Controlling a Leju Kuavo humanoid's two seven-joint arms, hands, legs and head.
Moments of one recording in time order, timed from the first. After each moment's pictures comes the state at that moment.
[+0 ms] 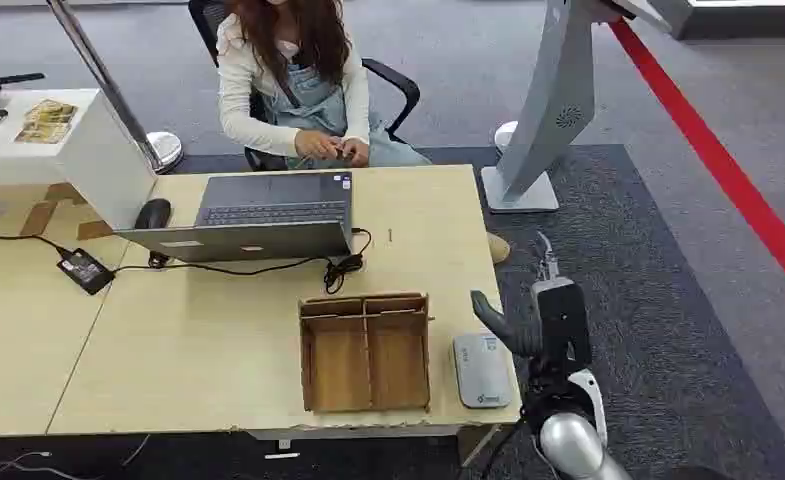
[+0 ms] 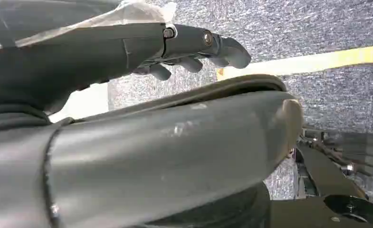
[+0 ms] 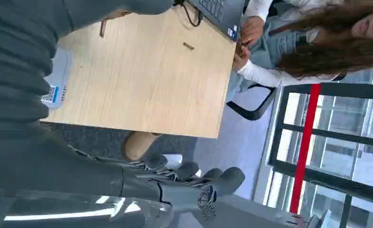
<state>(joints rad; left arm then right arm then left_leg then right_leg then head) -0.13 -0.04 -1.02 -0.19 0.98 0.40 0.19 -0.13 -0.20 0.47 -1.61 0.01 -0.61 -0.03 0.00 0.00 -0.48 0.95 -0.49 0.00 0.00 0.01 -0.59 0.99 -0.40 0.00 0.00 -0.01</state>
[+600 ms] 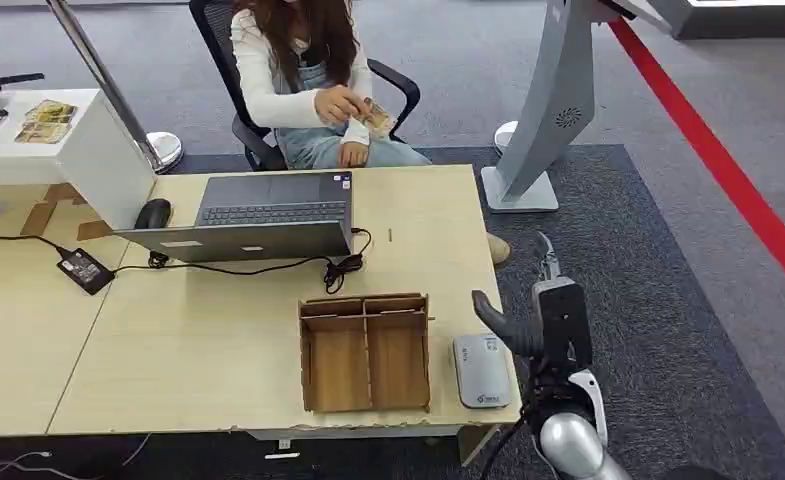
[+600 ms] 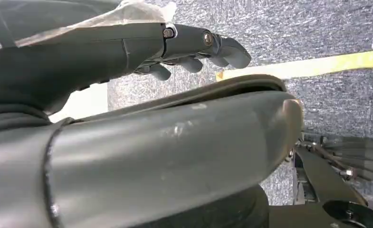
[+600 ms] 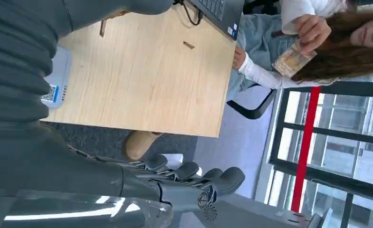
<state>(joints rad) -0.13 -0.04 -1.02 -0.19 0.97 0.41 0.19 -0.13 -0.20 0.47 -1.61 0.01 -0.62 -0.03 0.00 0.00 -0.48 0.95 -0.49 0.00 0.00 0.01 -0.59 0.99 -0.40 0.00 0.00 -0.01</state>
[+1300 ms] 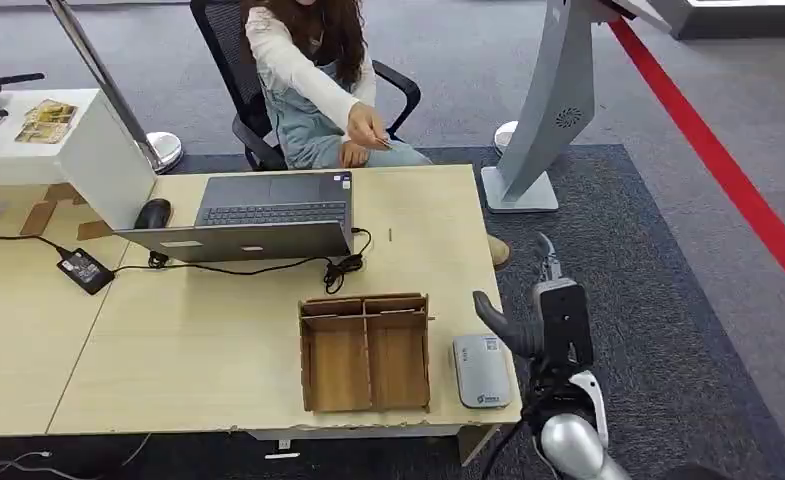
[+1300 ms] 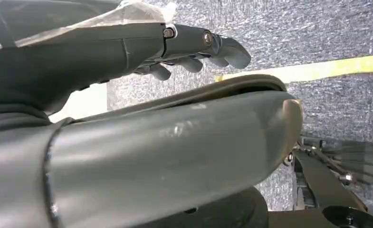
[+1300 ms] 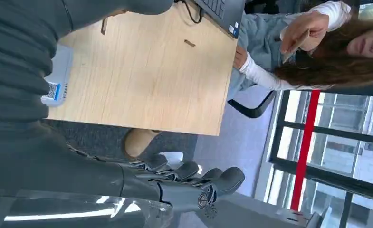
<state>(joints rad) -0.13 -0.03 -1.02 -0.19 0.95 0.41 0.19 -0.13 -0.21 0.47 -1.61 0.02 -0.61 -0.03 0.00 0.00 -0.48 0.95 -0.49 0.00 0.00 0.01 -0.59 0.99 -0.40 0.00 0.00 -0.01</state>
